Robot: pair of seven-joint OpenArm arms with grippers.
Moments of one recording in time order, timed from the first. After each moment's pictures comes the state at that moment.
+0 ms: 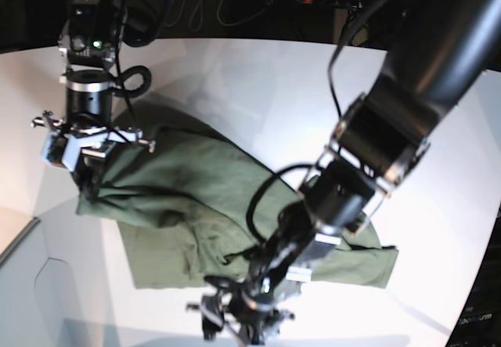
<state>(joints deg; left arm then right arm) -50.2 5.8 40.4 30.2 -42.0 1.3 -2.2 -21.2 -5.8 10.2 113.1 0.2 0.3 -6.1</state>
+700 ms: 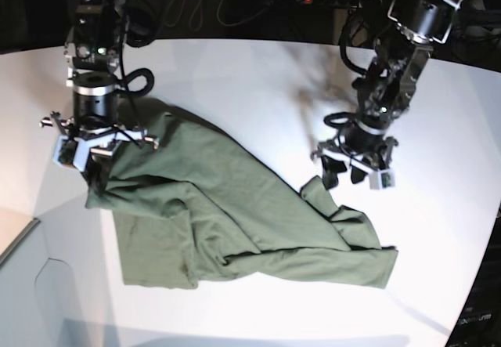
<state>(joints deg) -3.7 -16.4 20.1 63.9 -42.1 1.1 -2.3 -19.8 -4.2 9.9 107.7 0.2 0.0 -6.2</state>
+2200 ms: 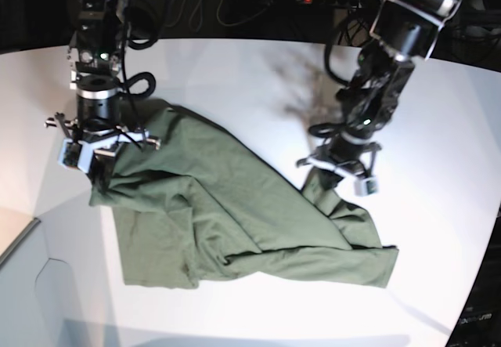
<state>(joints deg) -7.9 -13.7 21.8 57.3 -45.0 1.0 -2.4 -18.0 -4.1 10.2 104.0 0.2 0.0 -6.2</state>
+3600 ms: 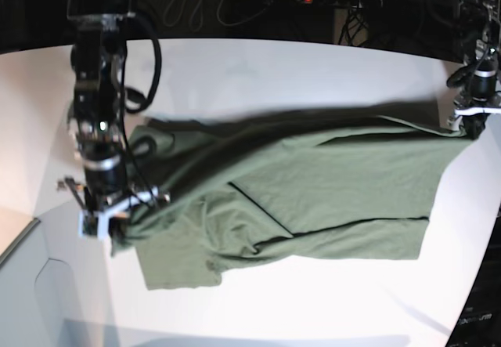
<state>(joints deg) 23.0 -28.3 -11.1 81.8 -57.4 5.2 -2.5 0.2 2.0 4.5 92.5 0.2 0.1 -19.0</state>
